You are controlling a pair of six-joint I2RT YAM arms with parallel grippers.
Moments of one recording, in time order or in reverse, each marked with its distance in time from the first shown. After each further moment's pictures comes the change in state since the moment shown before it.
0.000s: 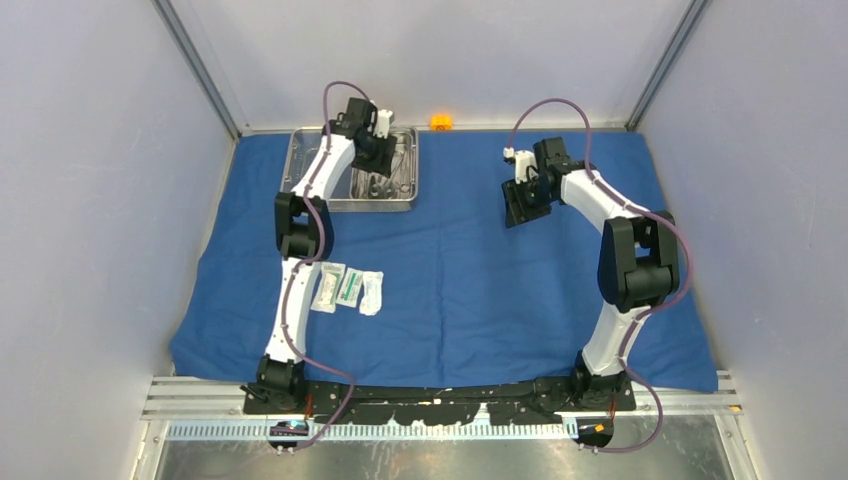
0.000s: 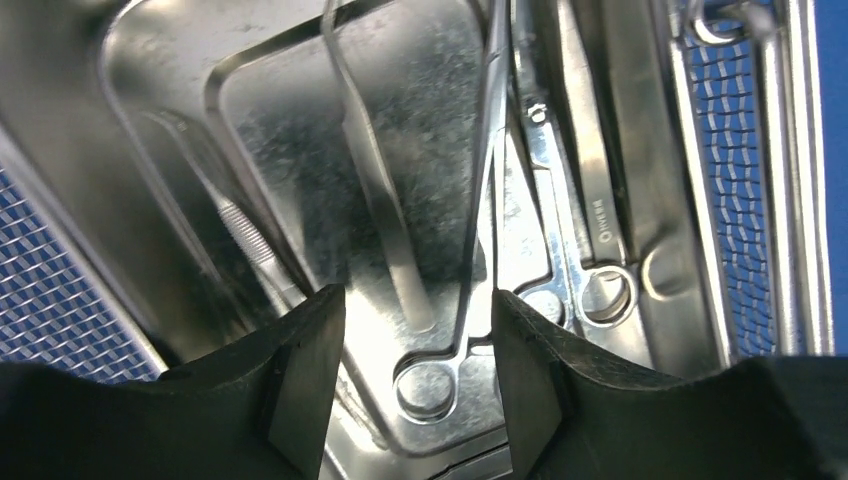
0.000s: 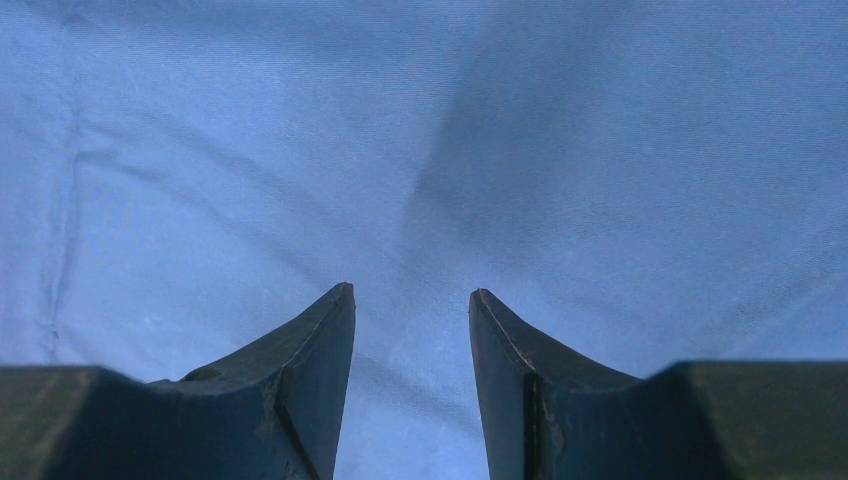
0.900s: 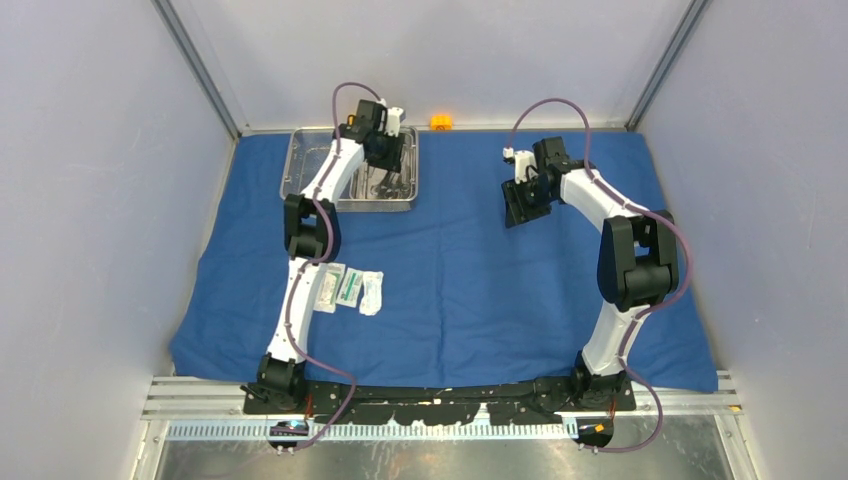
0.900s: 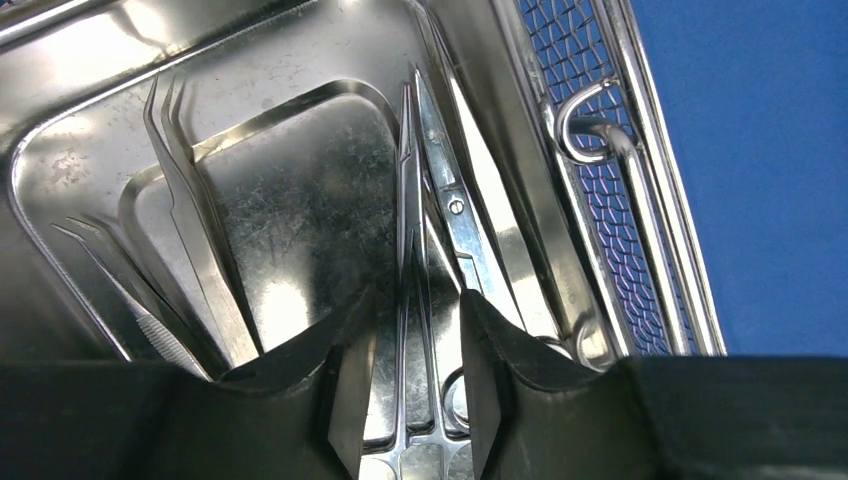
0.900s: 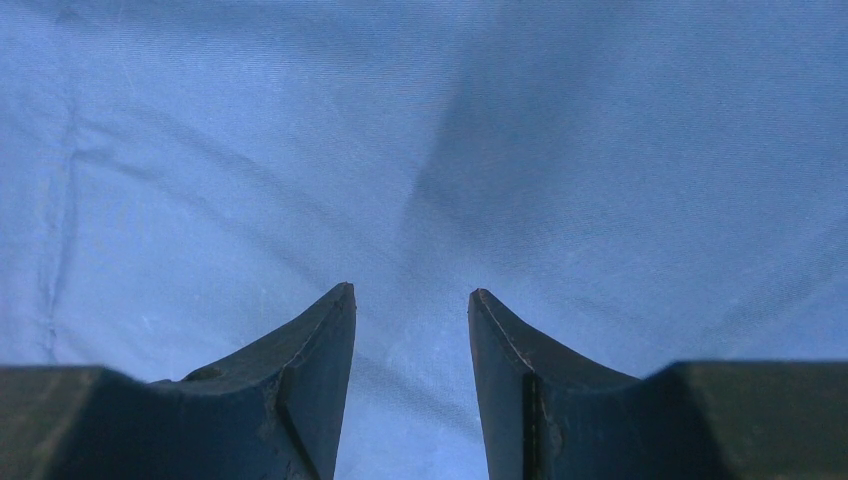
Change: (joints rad) left arm -0.035 0.070 0.054 0.106 0.072 -0.037; right arm 0.000 0.013 0.008 -0.009 0.000 -0.005
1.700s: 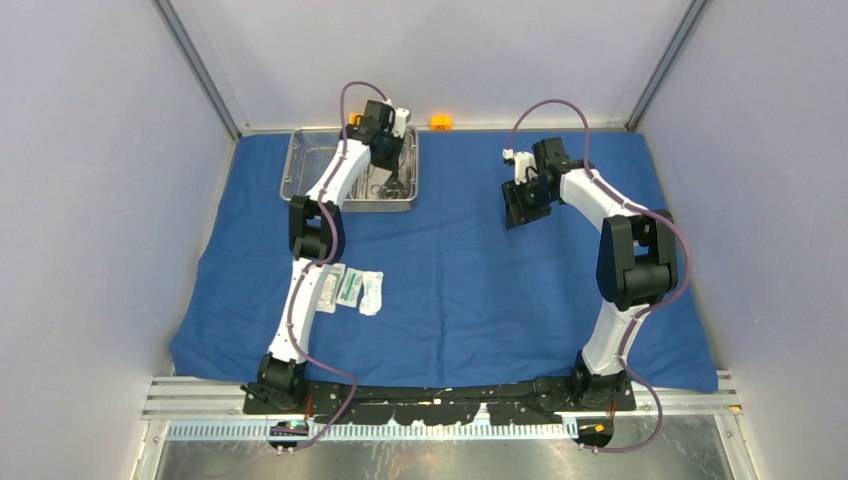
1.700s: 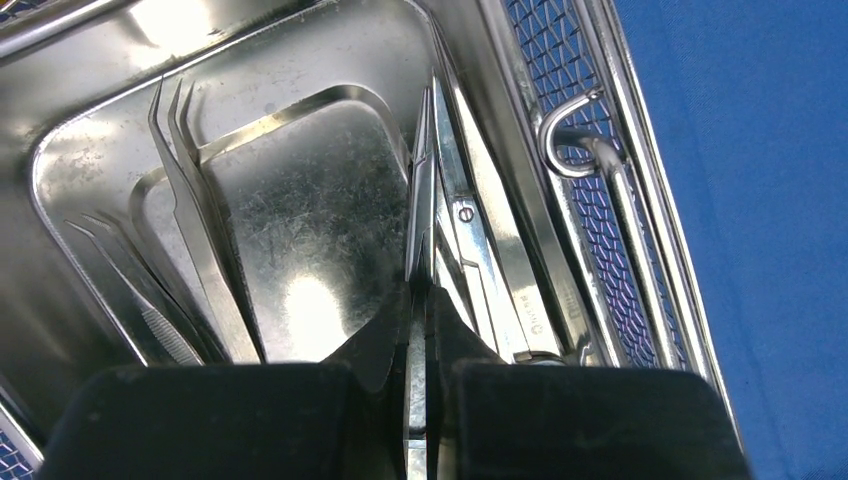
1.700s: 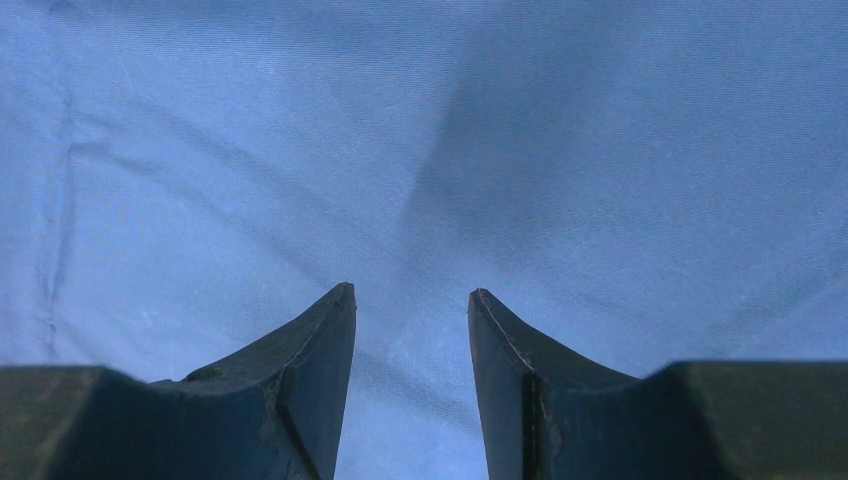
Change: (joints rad) left arm -0.032 0.018 0.036 -0.022 -0.099 0.021; right arm 0.000 0.006 0.005 -0.016 -0.001 -0.002
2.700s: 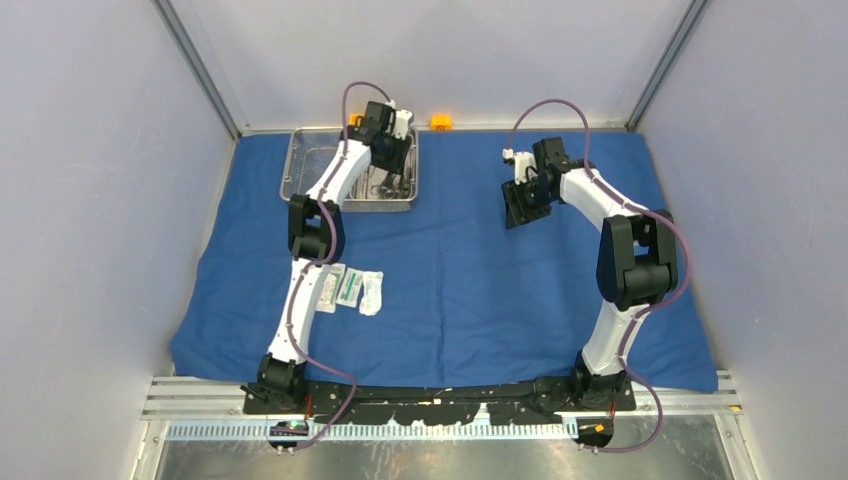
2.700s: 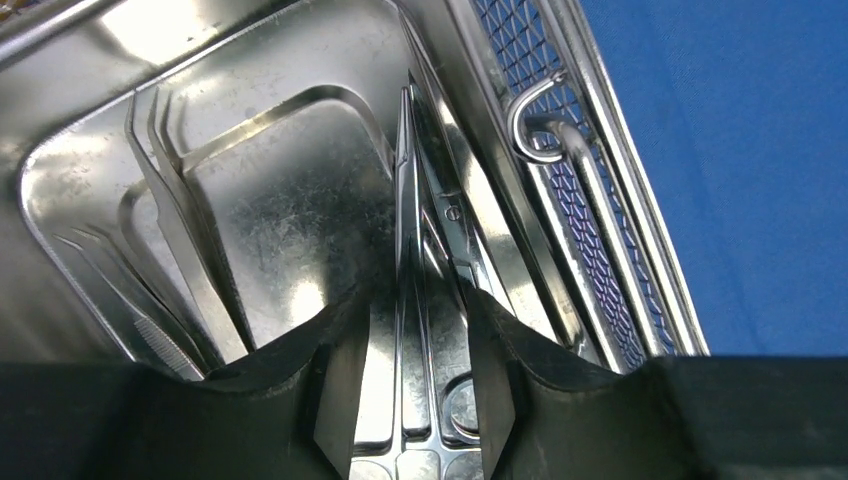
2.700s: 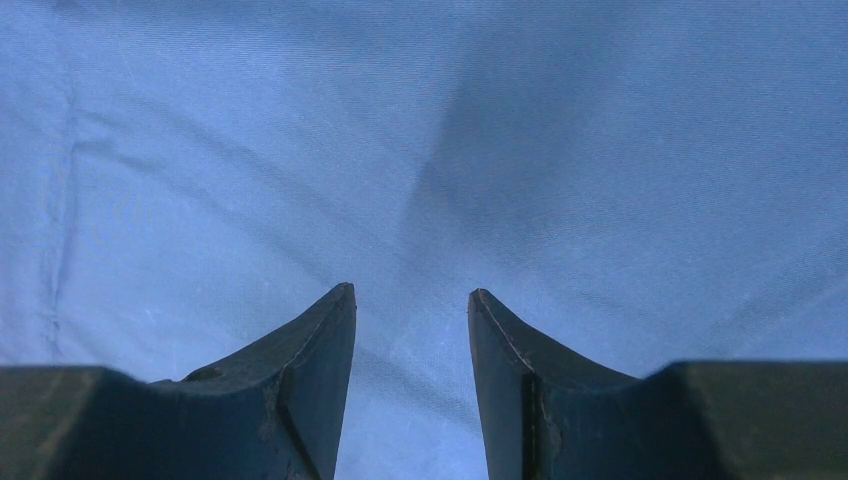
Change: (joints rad) left arm -0.004 -0.029 -0.045 0.026 0.024 0.048; right arm 0.000 0.000 0.003 -0.007 -0.003 0.000
